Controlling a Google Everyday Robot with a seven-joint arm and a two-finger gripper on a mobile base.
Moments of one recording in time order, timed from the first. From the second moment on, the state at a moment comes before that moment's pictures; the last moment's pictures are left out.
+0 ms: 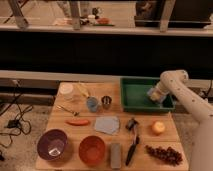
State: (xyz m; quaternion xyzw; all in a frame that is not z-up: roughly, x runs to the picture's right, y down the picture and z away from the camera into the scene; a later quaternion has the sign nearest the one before) arm 0.355 0.035 0.939 -0.16 0.06 0.36 0.92
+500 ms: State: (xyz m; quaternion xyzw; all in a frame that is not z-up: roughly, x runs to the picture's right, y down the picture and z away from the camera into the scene) arm 0.369 0.042 0.945 -0.17 0.08 0.36 0.91
